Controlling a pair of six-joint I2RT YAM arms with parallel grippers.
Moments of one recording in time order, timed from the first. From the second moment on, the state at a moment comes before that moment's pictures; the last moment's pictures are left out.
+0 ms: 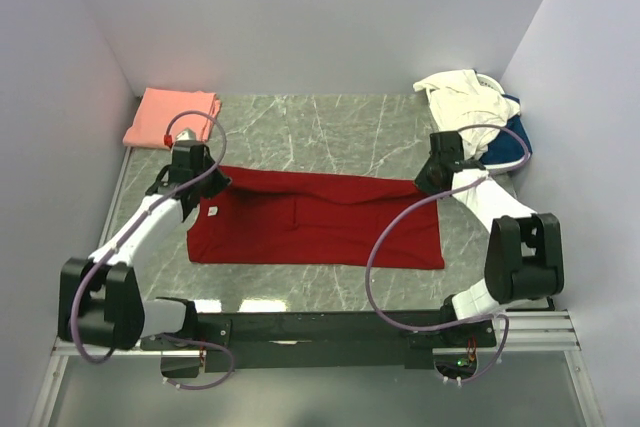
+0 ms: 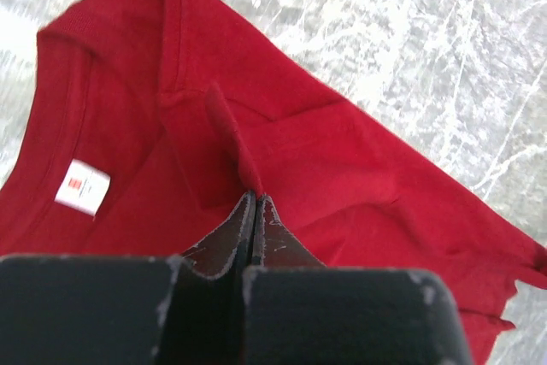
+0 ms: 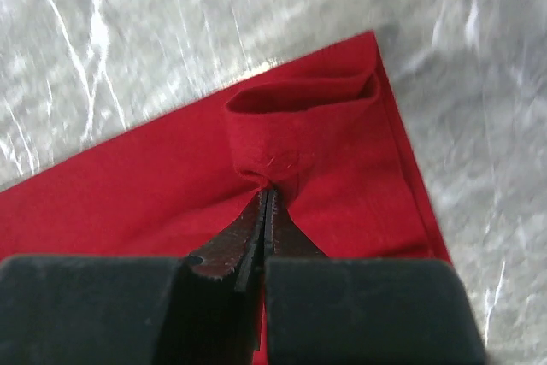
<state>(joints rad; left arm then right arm) -0.15 1.30 0.83 -0.24 -0.02 -0.74 0.09 1.52 0.98 -0.43 0.13 0.64</state>
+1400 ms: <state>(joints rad) -0.13 1.04 0.60 -0.33 -0.02 -0.79 0.01 1.24 0.70 -0.37 0.03 0.66</state>
